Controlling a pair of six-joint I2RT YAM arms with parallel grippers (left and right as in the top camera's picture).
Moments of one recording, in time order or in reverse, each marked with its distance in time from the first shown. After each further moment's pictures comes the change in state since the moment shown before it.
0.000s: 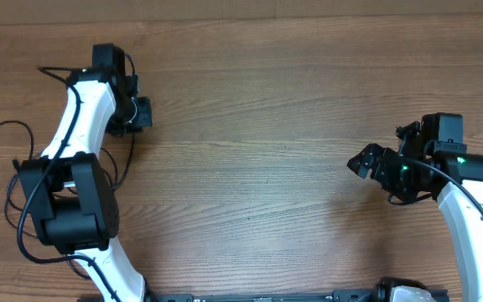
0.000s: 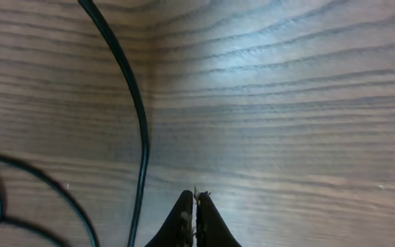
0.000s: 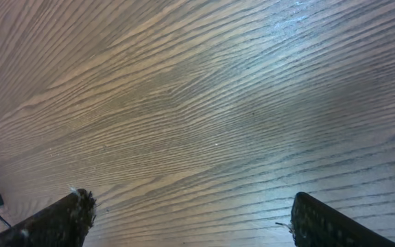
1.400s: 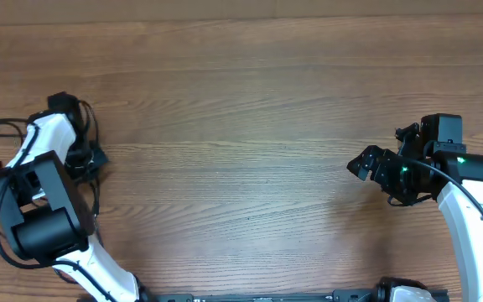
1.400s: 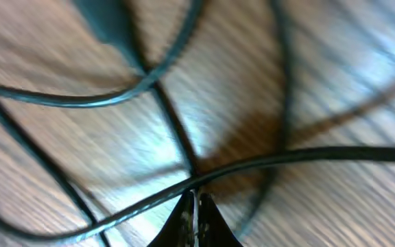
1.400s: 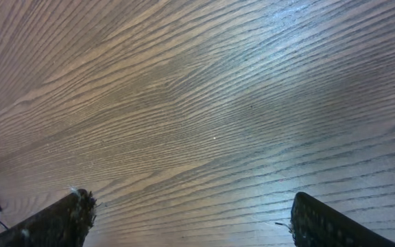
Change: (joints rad) left arm 0.280 0.000 -0.243 0.037 -0.292 -0.313; right arm 0.000 0.000 0.000 -0.019 0.000 -0.003
